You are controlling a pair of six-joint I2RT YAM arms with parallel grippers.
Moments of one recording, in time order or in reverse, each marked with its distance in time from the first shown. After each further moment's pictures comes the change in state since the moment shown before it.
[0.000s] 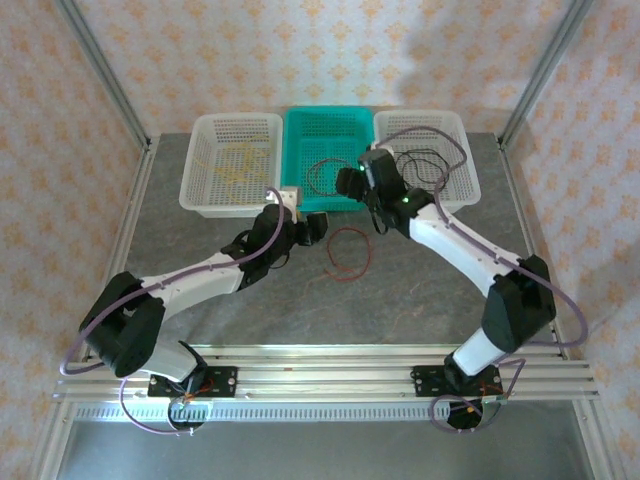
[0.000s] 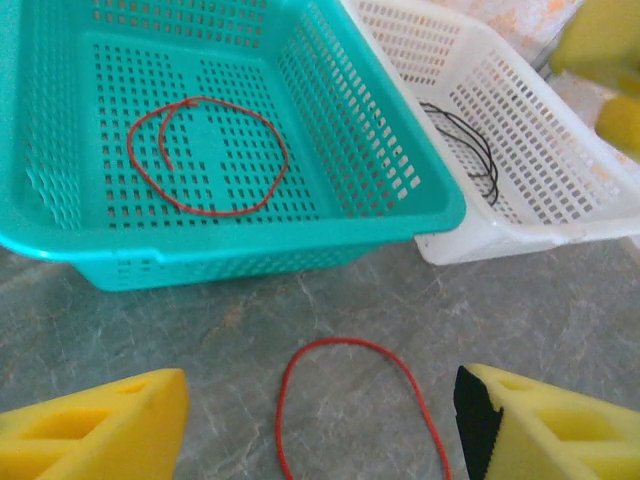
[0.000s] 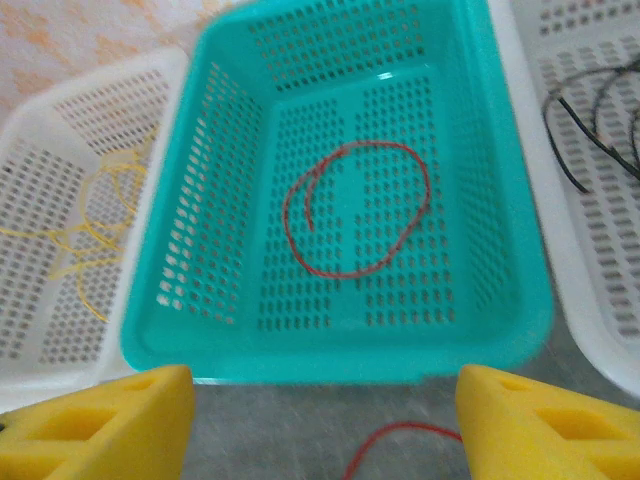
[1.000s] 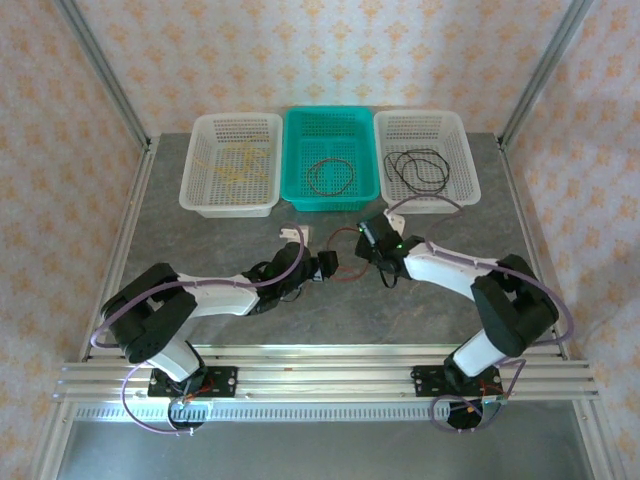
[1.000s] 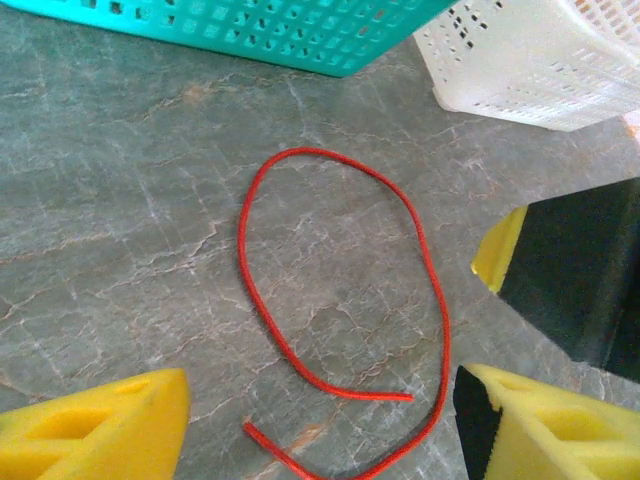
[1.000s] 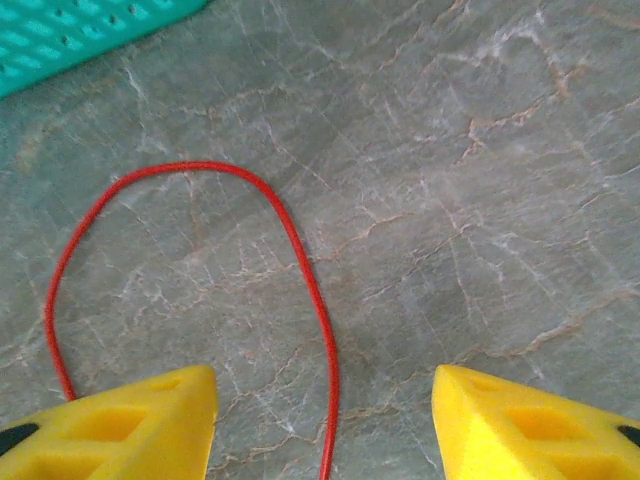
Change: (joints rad) left arm -0.156 0.127 -0.180 0.172 -0.048 -0.236; right arm 0.036 0.015 -0.440 0.059 0.042 0.250
